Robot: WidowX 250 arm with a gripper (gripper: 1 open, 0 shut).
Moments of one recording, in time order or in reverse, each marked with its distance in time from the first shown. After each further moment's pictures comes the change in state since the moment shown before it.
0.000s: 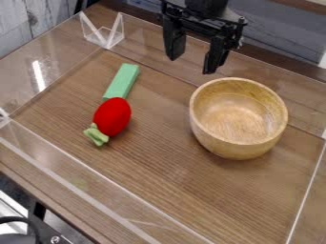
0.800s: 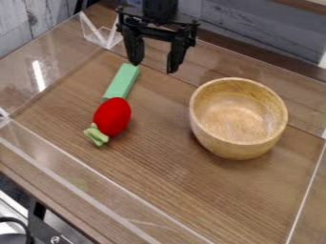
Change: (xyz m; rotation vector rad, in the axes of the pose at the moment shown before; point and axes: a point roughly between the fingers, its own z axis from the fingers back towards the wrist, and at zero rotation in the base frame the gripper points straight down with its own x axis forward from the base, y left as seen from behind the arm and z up) arm -0.001 0.069 -0.024 -0.032 0.020 0.320
